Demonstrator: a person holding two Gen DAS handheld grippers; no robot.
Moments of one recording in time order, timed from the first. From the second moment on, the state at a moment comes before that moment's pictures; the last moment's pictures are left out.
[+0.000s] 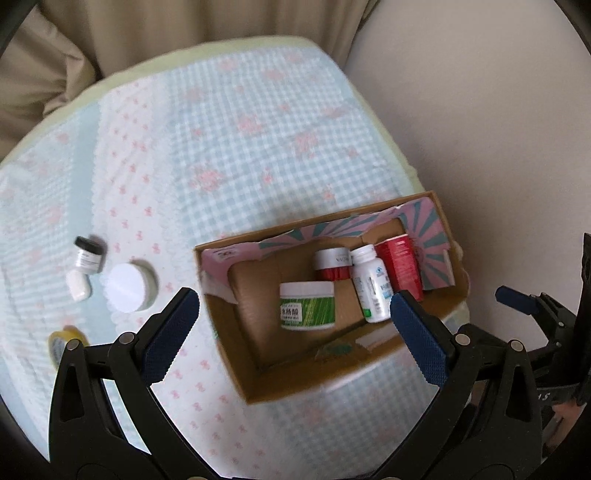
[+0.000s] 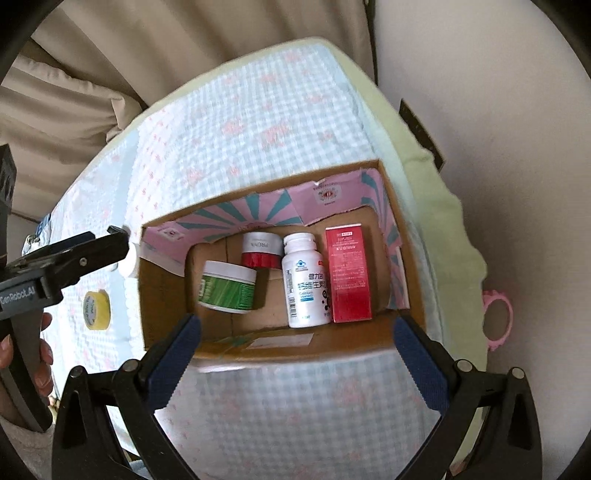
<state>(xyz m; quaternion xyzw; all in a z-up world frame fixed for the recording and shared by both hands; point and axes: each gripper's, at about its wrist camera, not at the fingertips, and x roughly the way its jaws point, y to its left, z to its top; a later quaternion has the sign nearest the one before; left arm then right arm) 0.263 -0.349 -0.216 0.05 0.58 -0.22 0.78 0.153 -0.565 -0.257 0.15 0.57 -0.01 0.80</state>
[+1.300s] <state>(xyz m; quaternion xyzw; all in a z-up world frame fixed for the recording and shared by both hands) 0.157 0.077 -0.211 0.03 0.56 -0.11 0.82 0.150 -0.214 -0.170 0.07 0.50 0.07 0.86</state>
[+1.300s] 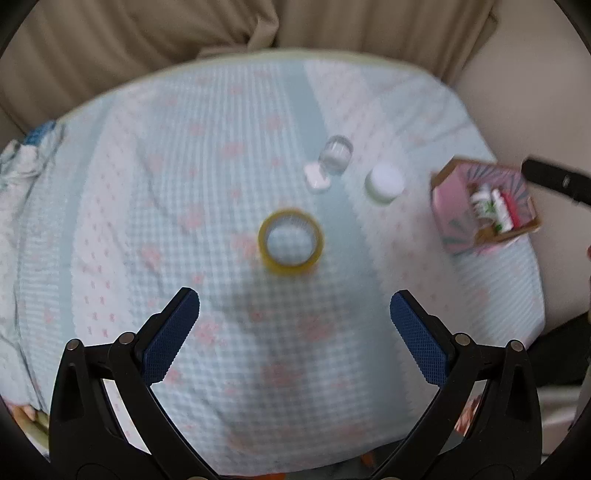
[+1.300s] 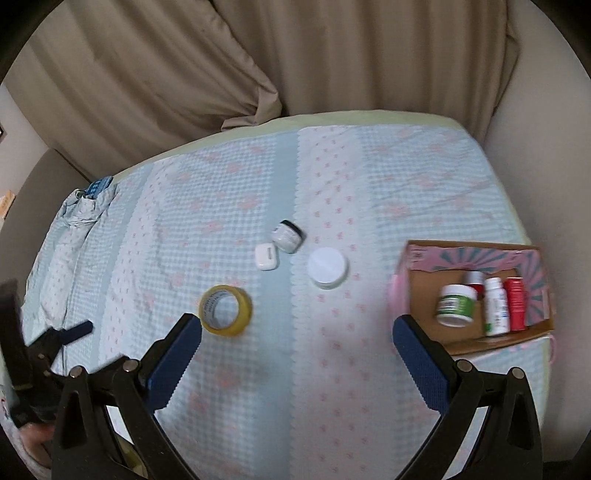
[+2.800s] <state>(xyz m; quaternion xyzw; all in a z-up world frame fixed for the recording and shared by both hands) 0.261 -0.007 -0.431 0.10 0.60 -0.11 0.79 0.378 -0.096 -0.432 -0.04 0.61 0.14 0.78</state>
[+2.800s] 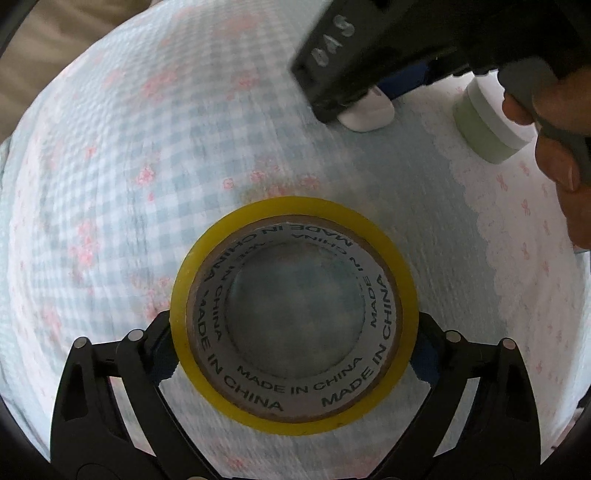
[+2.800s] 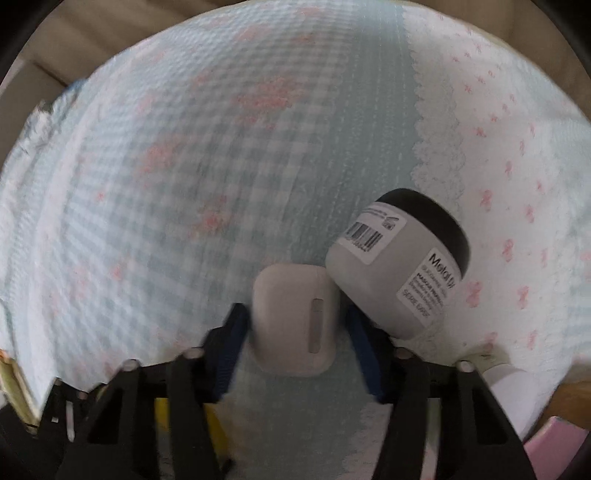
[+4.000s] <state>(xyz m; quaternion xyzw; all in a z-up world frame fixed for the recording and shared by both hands) 0.205 0.061 -0.200 0.02 0.51 -0.14 0.85 0.227 -0.141 -0.209 0.07 0.52 0.11 0.84</state>
